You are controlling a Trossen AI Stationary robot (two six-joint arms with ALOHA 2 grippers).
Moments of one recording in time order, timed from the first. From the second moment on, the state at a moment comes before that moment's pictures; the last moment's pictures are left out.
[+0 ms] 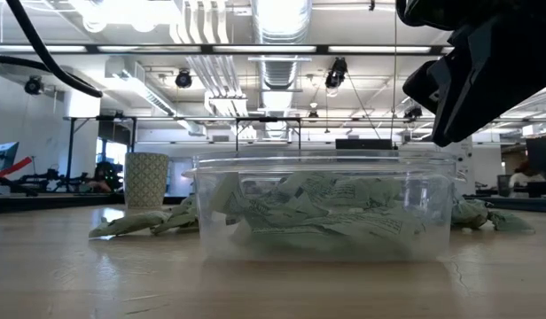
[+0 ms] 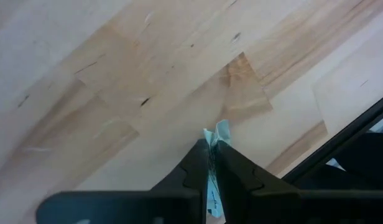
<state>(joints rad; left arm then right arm) -0.94 1.71 0.94 -0.38 0.02 -1.90 0.54 1.56 0.86 -0.26 0.21 0.46</state>
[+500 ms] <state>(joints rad) -0.83 1.57 0.94 -0.32 -0.34 -1.44 0.54 1.56 0.86 -0.26 0.21 0.46</state>
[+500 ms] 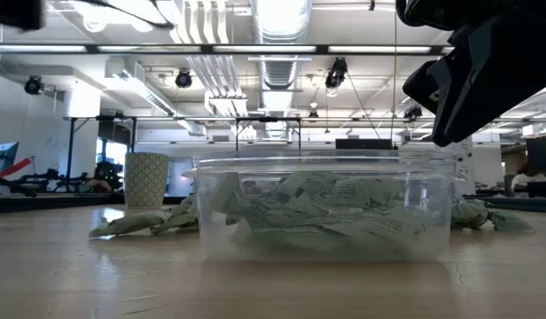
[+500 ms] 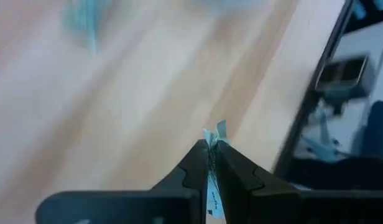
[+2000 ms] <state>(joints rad) -0.37 1.69 0.97 0.08 -0.09 -0.53 0.54 1.55 0.86 -0.68 0.32 1.02</state>
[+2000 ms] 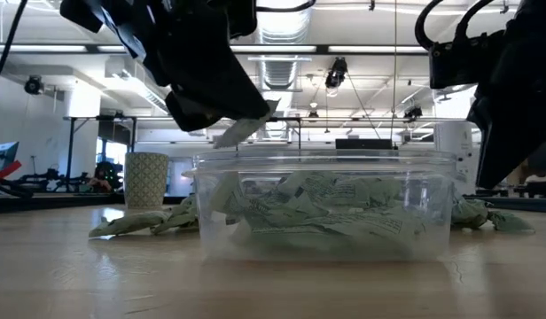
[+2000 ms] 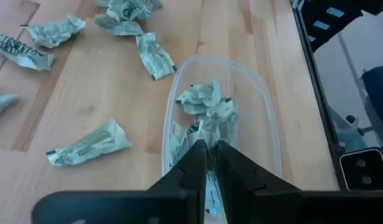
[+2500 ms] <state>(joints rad) -0.37 1.69 0.97 0.10 -0.03 -0.59 0.54 1.55 0.86 -0.76 0.32 1.12</state>
